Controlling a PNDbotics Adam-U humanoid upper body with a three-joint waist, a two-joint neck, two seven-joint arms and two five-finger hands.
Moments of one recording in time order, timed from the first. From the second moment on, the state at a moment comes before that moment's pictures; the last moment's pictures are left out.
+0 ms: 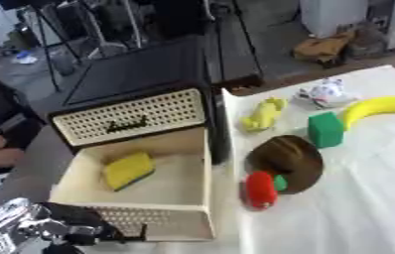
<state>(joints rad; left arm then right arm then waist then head) -0.36 0.88 -0.61 -1.71 -0.40 -0.05 -0.77 -0.34 -0.51 -0.16 -1.98 -0.16 -0.33 -0.44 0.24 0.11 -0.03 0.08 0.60</state>
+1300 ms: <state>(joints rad) -0.26 0.95 -0.54 -1.88 -0.04 -0.01 -0.49 -0.34 -0.51 -0.15 -1.98 -0.17 -0.33 -0.43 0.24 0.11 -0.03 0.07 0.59</state>
